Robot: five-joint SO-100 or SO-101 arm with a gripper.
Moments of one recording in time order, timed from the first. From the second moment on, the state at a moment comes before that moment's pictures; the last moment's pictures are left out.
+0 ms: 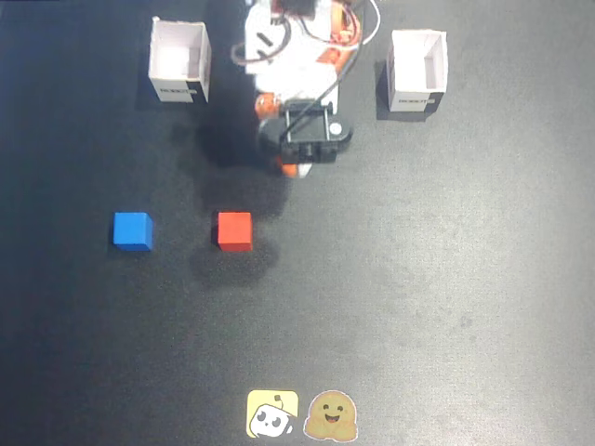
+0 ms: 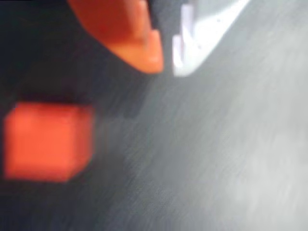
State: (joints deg) arm 1.4 163.0 159.8 58.2 77.4
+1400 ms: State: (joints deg) arm 9.1 118.4 147.3 31.6 64.5
